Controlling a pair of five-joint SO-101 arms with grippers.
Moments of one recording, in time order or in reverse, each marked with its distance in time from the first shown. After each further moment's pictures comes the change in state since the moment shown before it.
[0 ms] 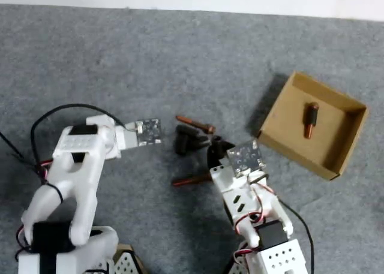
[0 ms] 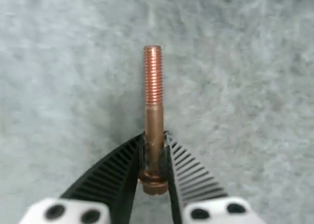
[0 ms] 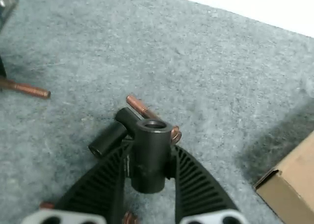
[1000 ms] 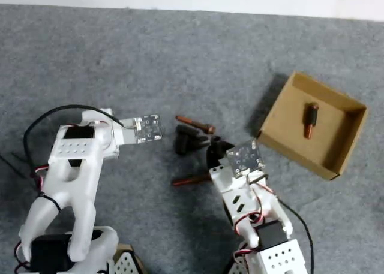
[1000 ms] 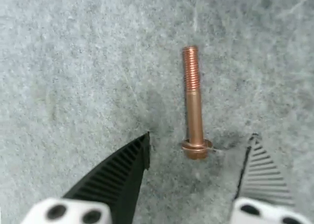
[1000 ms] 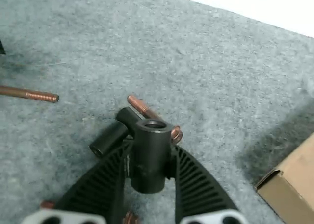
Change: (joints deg) left arm 0.3 -5.6 0.0 0.0 1.2; right arm 0.0 0.0 0.6 0.0 0.0
